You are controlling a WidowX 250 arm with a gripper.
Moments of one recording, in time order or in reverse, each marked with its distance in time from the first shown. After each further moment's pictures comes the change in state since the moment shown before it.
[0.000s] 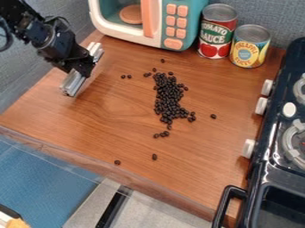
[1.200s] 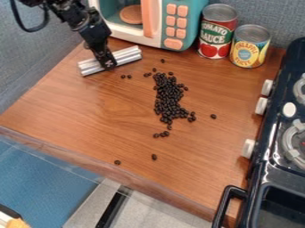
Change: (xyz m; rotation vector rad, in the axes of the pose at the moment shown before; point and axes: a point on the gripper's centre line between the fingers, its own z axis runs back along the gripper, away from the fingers) arm 0.046 -0.029 -0.054 -0.124 0.110 -0.708
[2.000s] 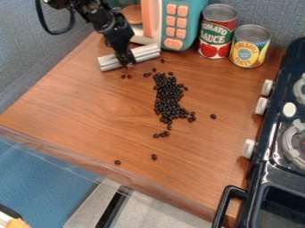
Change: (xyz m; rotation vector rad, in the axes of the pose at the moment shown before) arm 0.032 -0.030 -0.018 0.034 0.000 -0.134
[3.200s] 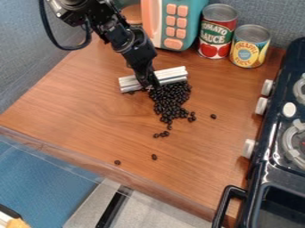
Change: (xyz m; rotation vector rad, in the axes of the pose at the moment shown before) arm 0.017 -0.062 0.007 -0.103 -0.075 -0.057
